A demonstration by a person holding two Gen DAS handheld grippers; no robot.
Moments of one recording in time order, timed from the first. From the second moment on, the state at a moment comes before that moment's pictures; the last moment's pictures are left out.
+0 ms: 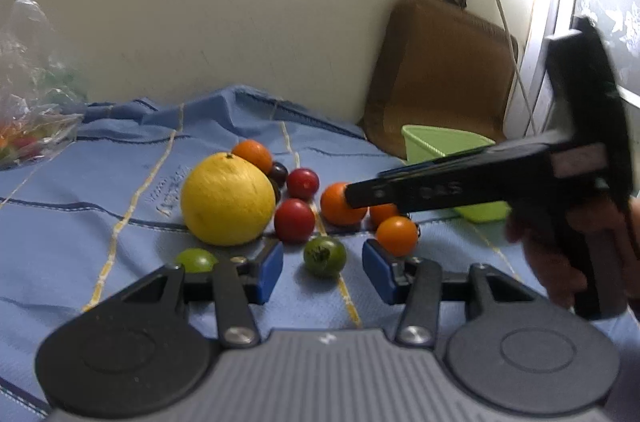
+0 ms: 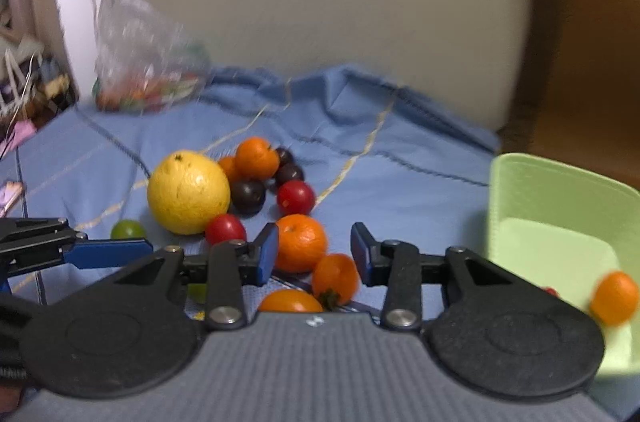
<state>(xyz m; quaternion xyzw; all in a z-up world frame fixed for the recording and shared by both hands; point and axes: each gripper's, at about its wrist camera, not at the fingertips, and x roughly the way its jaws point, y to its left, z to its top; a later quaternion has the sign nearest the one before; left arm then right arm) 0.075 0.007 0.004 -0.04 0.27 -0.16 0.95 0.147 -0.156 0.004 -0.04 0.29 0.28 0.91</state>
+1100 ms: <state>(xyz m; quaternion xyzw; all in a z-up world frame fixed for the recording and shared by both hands) 0.041 -0.090 -0.004 0.00 0.32 -0.28 0.91 0.010 -0.290 -0.015 0.09 0.25 0.17 0.95</state>
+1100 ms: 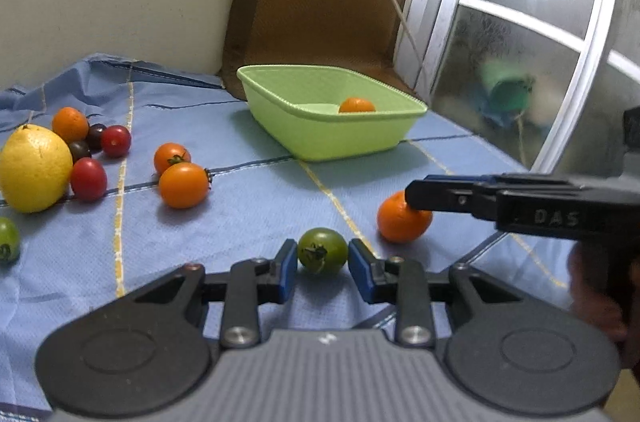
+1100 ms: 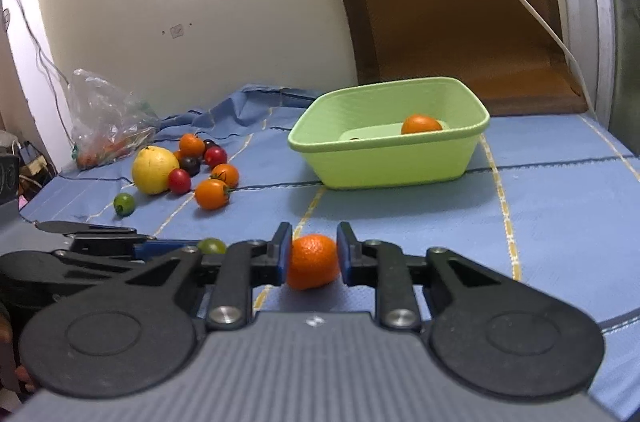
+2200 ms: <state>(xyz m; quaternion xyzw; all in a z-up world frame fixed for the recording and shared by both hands) 0.051 -0.097 -0.006 -0.01 0.31 -0.27 0.91 0.004 -0.287 -0.040 0.05 0.25 0.17 0.95</state>
